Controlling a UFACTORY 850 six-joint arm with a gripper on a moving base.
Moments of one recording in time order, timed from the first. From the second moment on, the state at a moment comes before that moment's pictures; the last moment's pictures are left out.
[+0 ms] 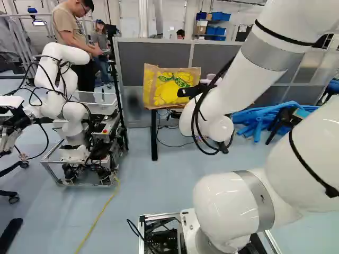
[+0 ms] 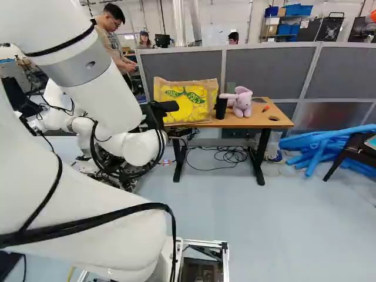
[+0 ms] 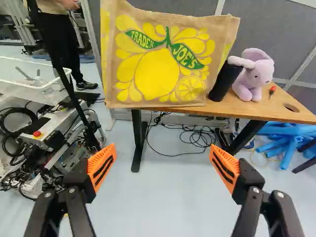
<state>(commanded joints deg) 0.1 14.8 -9.1 0.0 44.9 -3.8</state>
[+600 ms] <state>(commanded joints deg) 0.0 15.9 -5.2 0.0 49.7 -0.2</state>
